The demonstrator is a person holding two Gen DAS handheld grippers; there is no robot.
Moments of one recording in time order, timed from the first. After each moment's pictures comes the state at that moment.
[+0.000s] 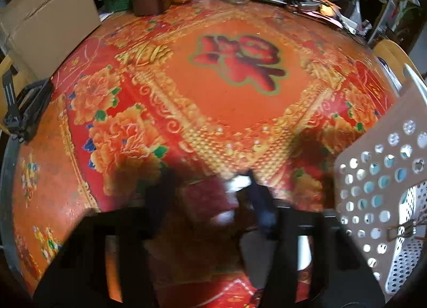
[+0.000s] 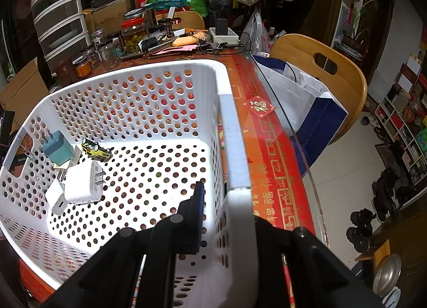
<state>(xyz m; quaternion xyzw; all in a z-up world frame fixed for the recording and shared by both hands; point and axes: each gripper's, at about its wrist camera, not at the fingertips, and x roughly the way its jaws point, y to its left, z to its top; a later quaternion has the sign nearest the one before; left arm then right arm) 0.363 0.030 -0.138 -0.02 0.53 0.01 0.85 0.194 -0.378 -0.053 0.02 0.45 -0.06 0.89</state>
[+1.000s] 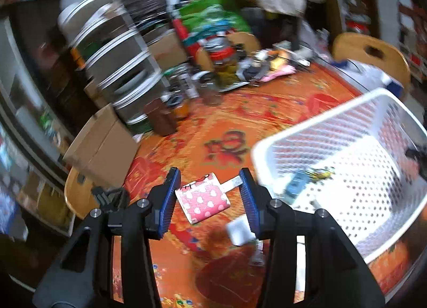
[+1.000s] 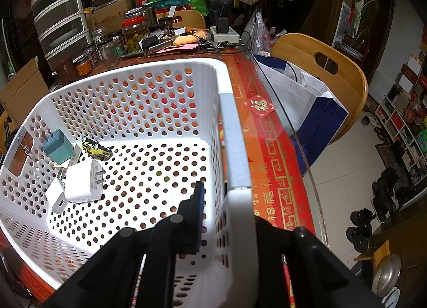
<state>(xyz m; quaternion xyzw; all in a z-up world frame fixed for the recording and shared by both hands) 0.249 -0.077 0.051 0.21 0.34 0.00 0.92 0.194 -0.379 -0.055 0.02 0.45 -0.06 0.89</state>
